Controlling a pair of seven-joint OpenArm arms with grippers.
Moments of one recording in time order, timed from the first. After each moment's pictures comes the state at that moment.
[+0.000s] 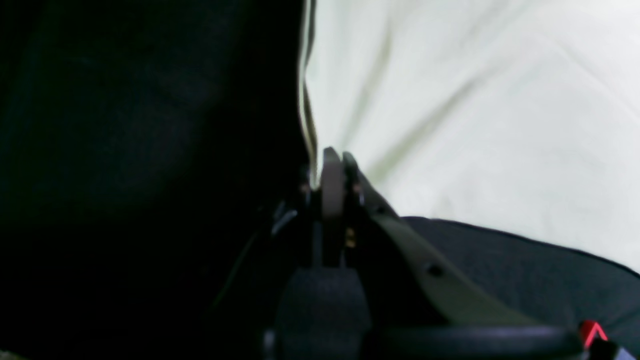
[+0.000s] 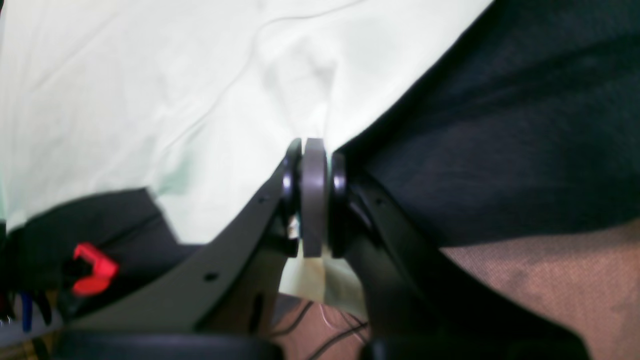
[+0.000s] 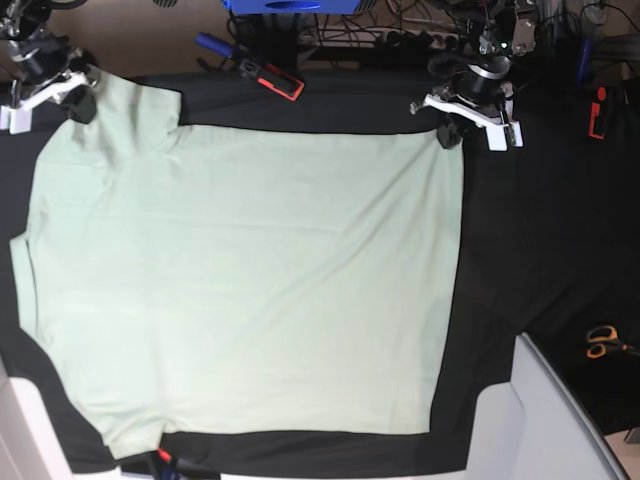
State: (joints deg) left arm 29.8 -12.3 -3.6 81.9 -32.5 -5.9 5.9; right arm -31.0 8.4 30.9 80.6 38.2 32.2 -30.7
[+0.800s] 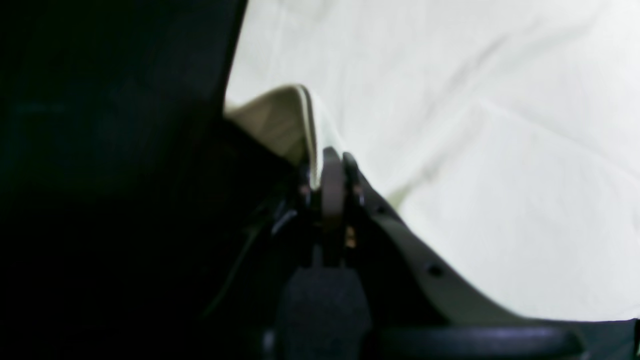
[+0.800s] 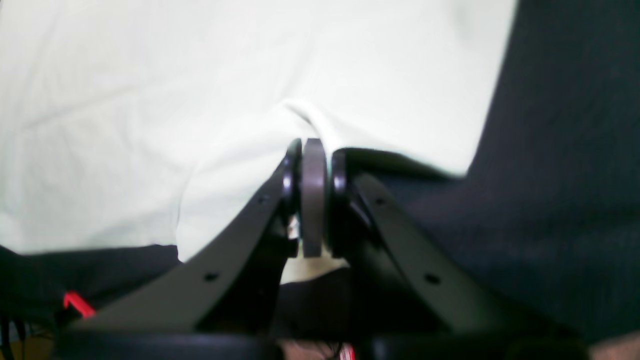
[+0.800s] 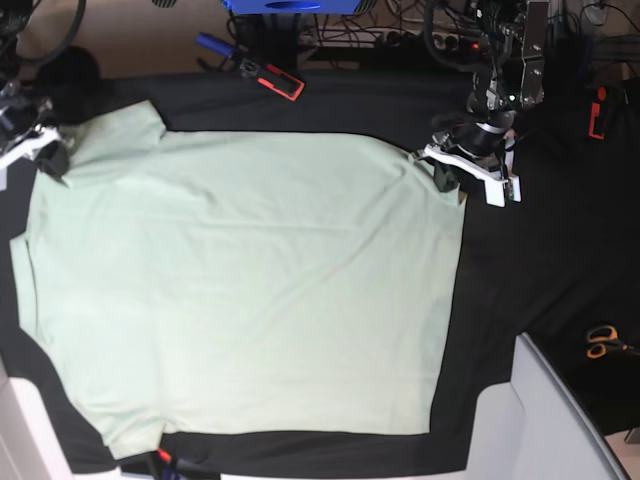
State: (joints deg) left arm 20.3 -12.4 -3.7 83.9 -32.4 -3.2 19.3; right arm -21.0 14.5 30.8 79.8 38.1 28.8 -35.9
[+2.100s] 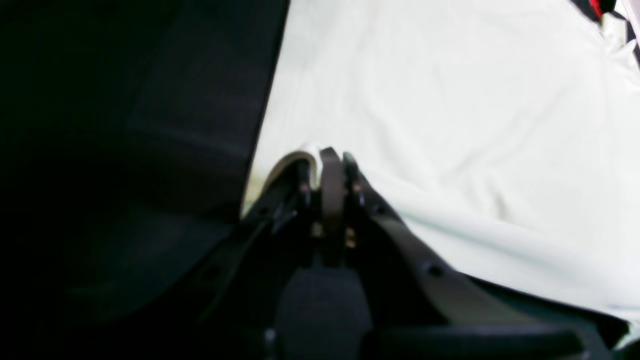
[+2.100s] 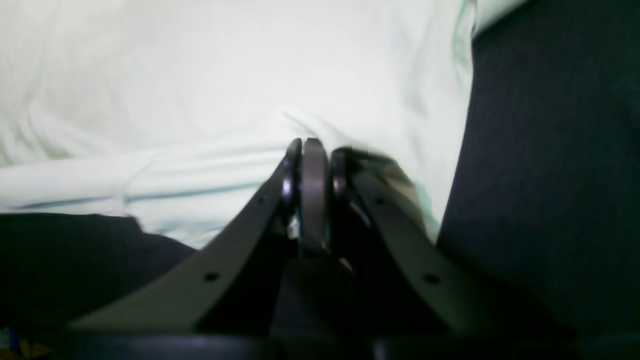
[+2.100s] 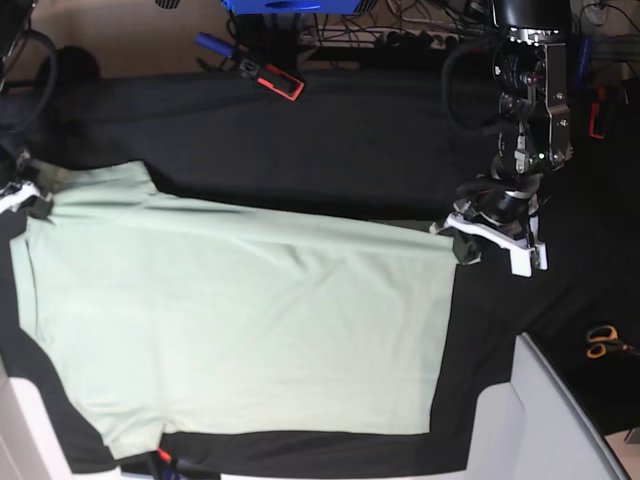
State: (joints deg) left arm 11.0 -12.6 -8.4 89.1 -32.4 -3.2 27.1; right arm -7.2 20.5 30.8 69.8 38.1 28.7 -46.0
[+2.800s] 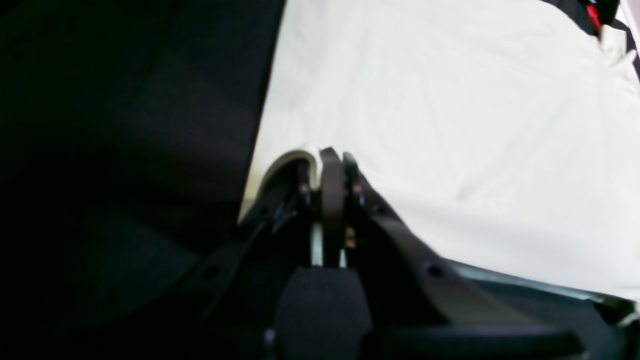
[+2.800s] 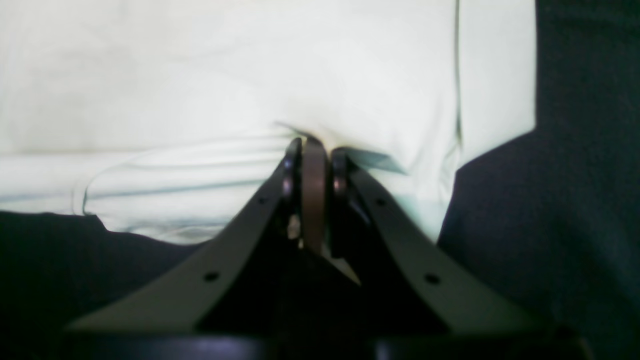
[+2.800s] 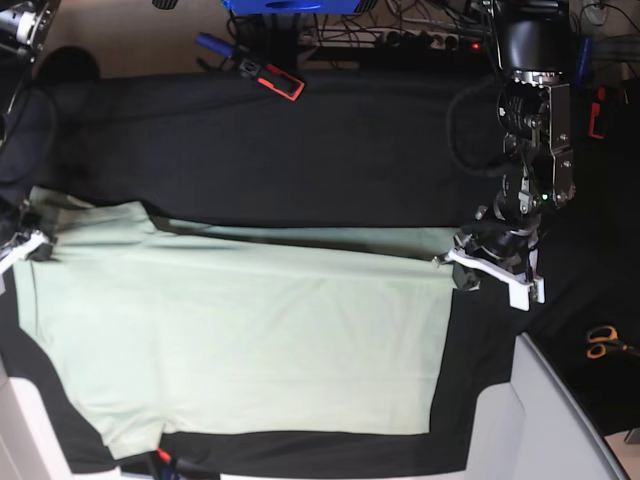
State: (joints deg) left arm 1.9 -13.5 -7.7 81.4 -32.4 -3.3 30.4; right arm 5.2 20.4 26.7 64.8 24.6 26.8 -47.7
